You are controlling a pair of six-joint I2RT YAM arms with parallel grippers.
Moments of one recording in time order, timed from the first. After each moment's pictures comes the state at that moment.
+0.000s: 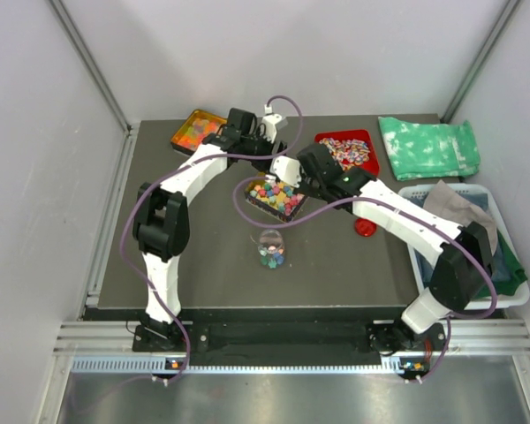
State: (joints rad) left arm -0.40 2.05 1.76 -0.45 0.61 0.10; right arm 0.73 1.58 1.38 -0.59 0.30 -0.74
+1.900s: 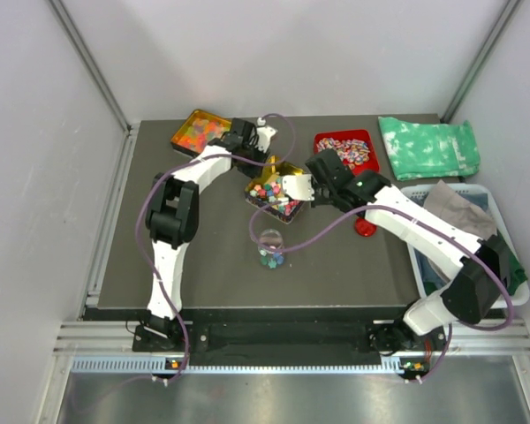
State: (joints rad) left arm -0.36 2.23 1.82 -0.48 0.23 0.22; right arm 0.74 1.47 1.36 -0.77 0.38 -1.03
